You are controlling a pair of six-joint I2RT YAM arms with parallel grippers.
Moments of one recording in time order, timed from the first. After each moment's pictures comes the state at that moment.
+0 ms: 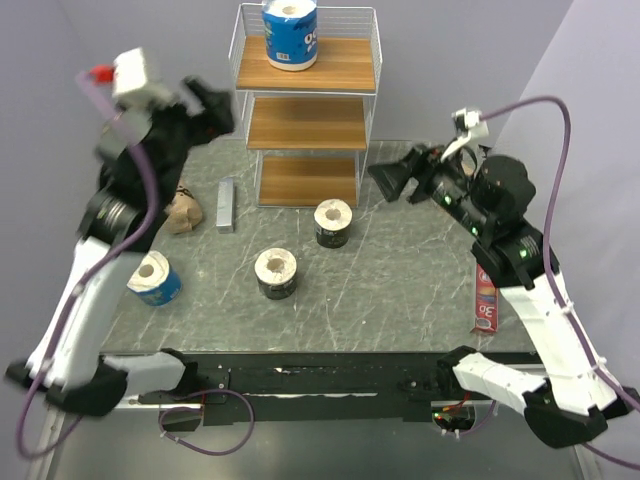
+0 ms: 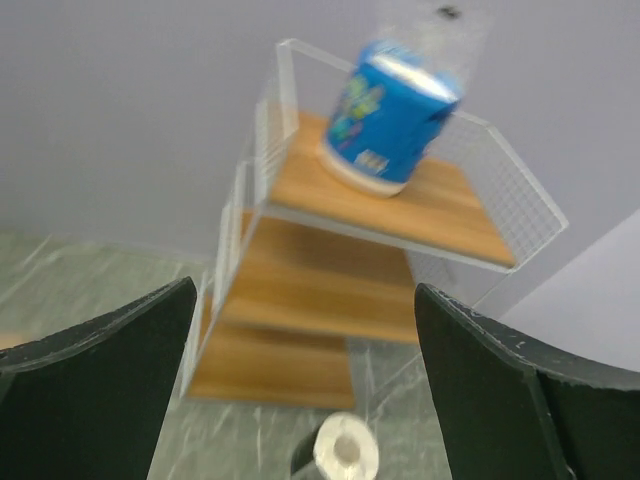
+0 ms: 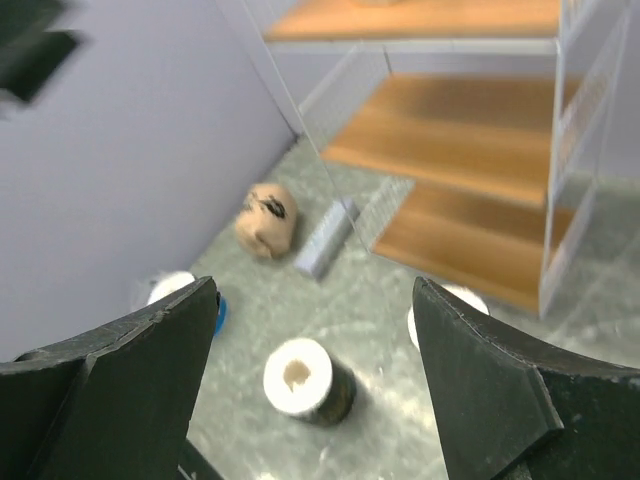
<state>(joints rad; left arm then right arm) -0.46 1.28 1.78 -0.35 -0.35 -0.35 0.47 1.04 1.46 -0.41 -0.15 0.38</state>
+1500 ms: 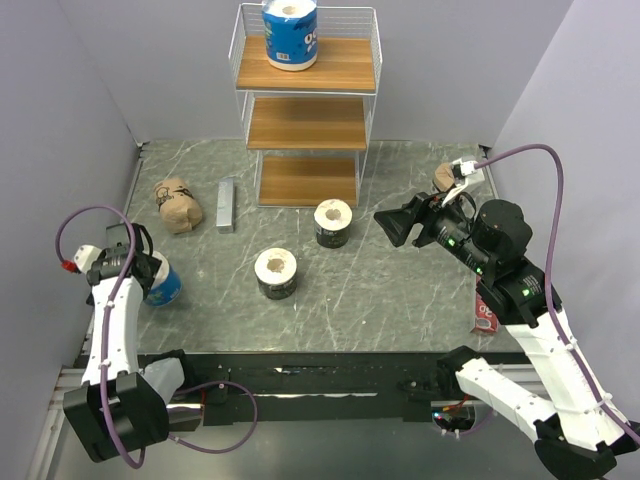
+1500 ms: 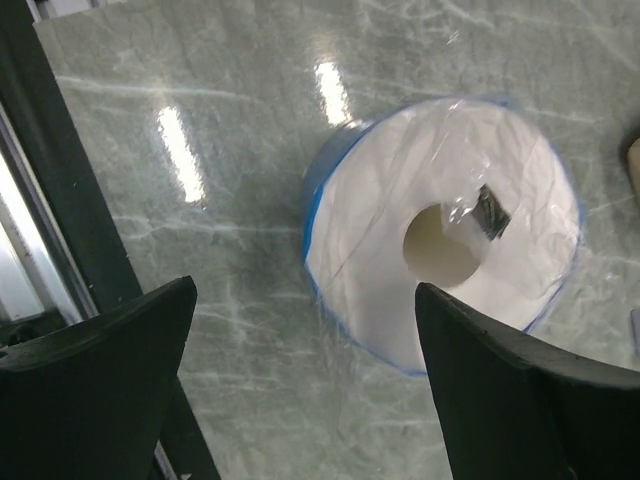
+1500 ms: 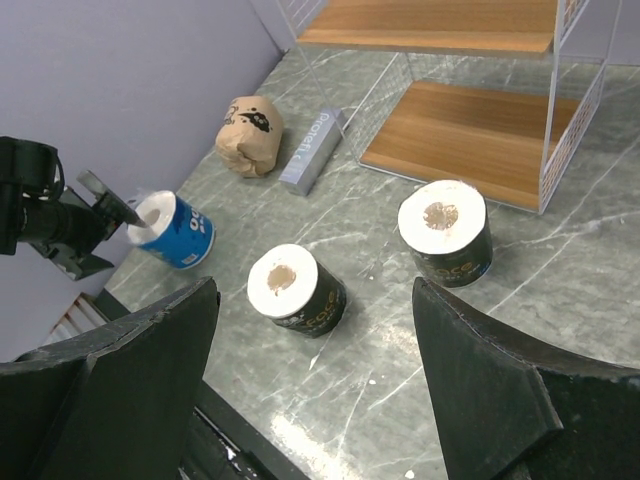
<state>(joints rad) 0.29 0.99 0.81 -0.93 -0.46 -0.97 0.47 0.80 1.15 -0.46 -0.18 0.38</state>
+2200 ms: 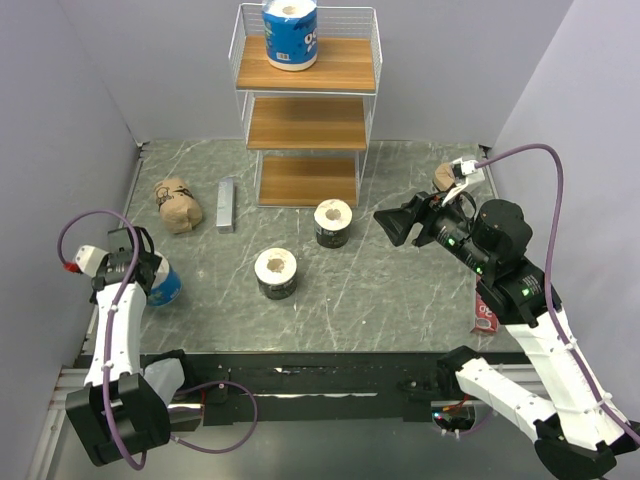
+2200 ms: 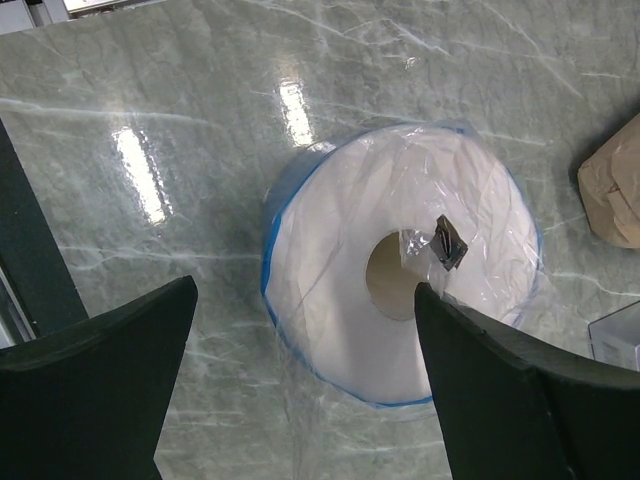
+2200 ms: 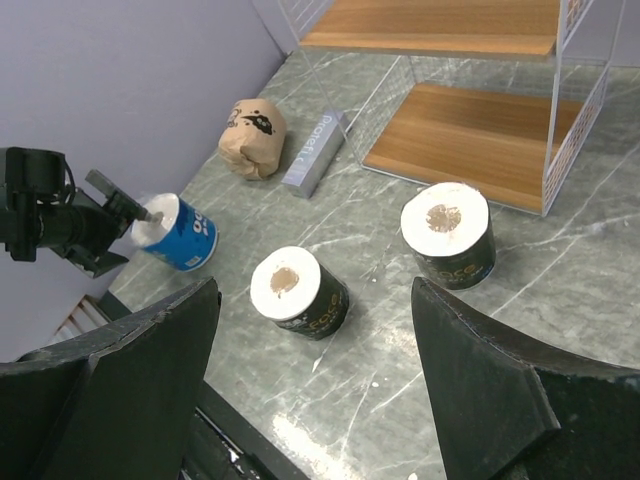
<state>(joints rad) 0.30 0.97 0.74 -0.77 -0.46 -0.97 0.47 0.80 1.15 -0.46 -0.18 0.39</state>
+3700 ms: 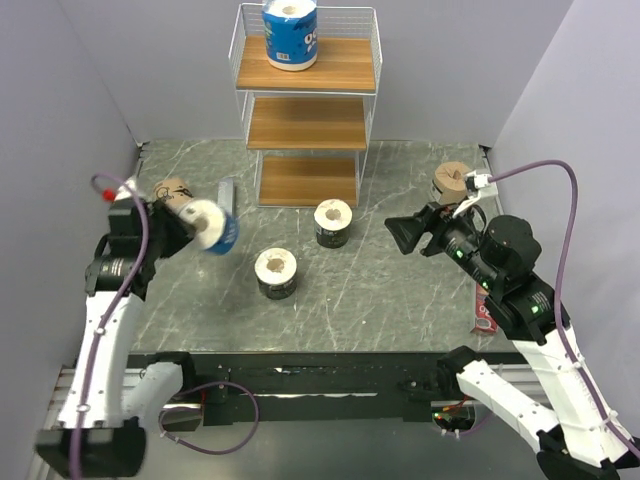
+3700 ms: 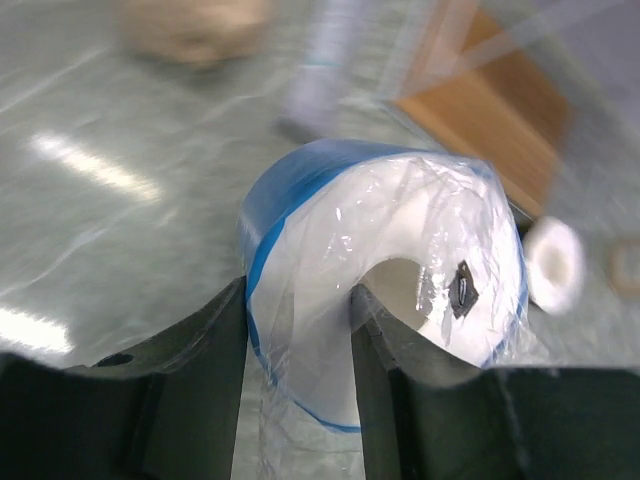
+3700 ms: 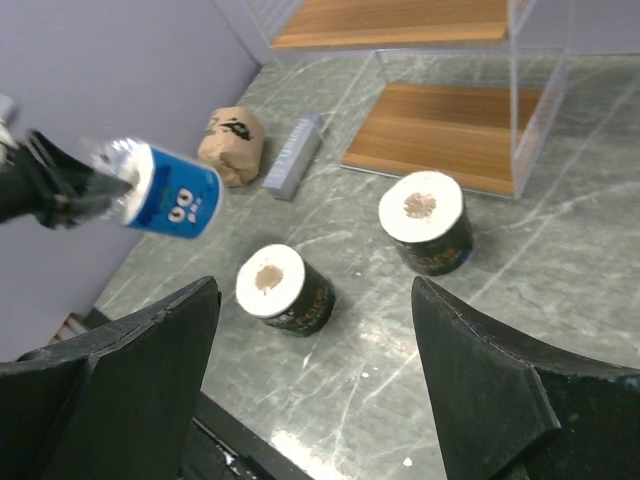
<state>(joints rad) 0.08 0.86 0.97 -0.70 0.02 -0.62 0.47 0.72 1.11 -0.50 -0.10 0.41</state>
